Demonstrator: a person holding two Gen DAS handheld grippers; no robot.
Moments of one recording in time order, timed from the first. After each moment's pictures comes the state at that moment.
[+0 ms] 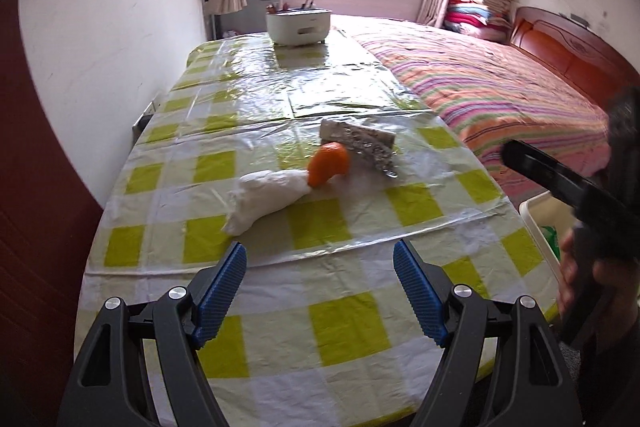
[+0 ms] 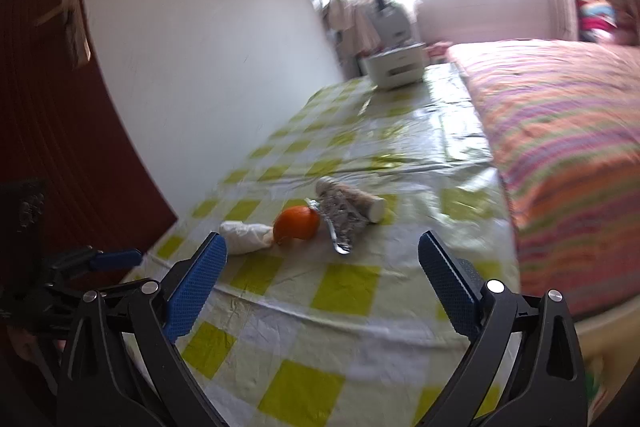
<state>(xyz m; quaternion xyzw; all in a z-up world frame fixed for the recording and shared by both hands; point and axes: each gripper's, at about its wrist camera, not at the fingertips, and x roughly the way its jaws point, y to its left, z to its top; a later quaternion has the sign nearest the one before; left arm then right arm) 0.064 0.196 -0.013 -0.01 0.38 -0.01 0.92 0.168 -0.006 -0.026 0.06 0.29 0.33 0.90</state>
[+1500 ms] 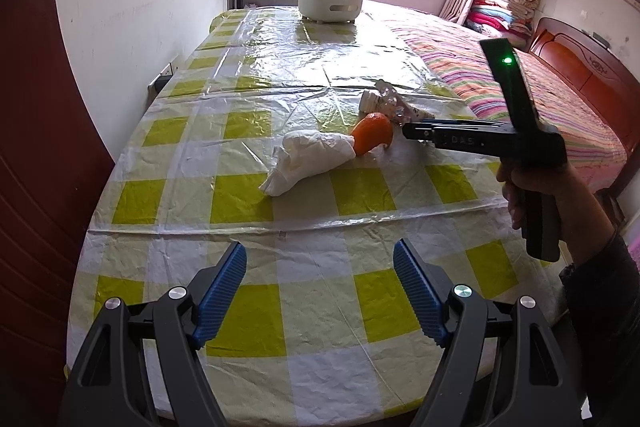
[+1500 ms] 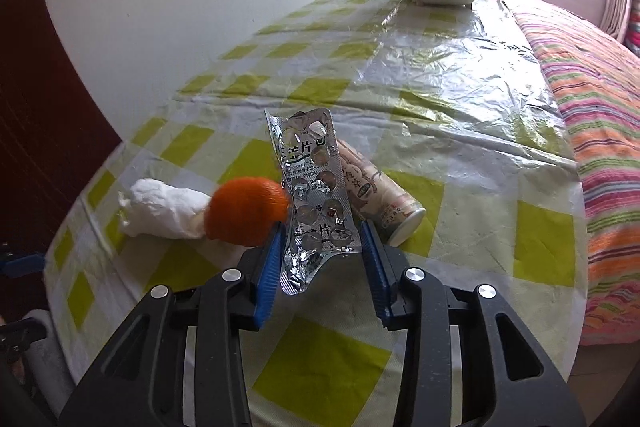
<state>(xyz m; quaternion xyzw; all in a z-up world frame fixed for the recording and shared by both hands) 0.059 0.234 -0.034 -0.05 0.41 0.01 0.91 0.270 0.068 -0.079 -0.06 0.42 0.34 0.84</state>
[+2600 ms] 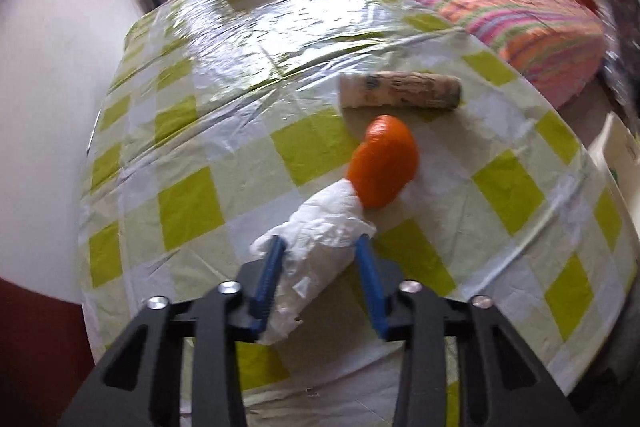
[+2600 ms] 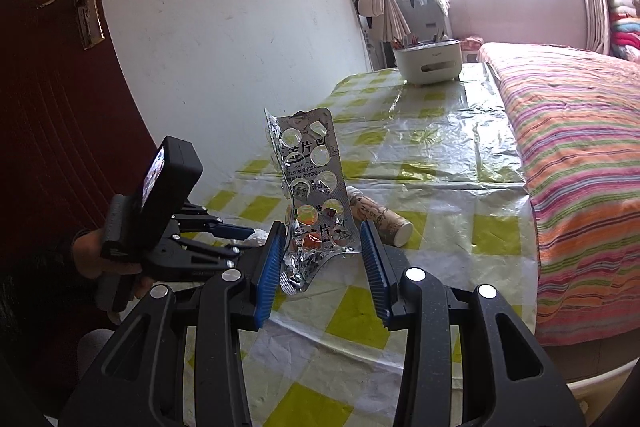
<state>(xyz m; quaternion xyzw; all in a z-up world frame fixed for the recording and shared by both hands) 0.208 0.225 -0.069 0.11 0.50 -0.07 0.85 0.177 -0.005 0.000 0.04 0.30 0.37 0.88</state>
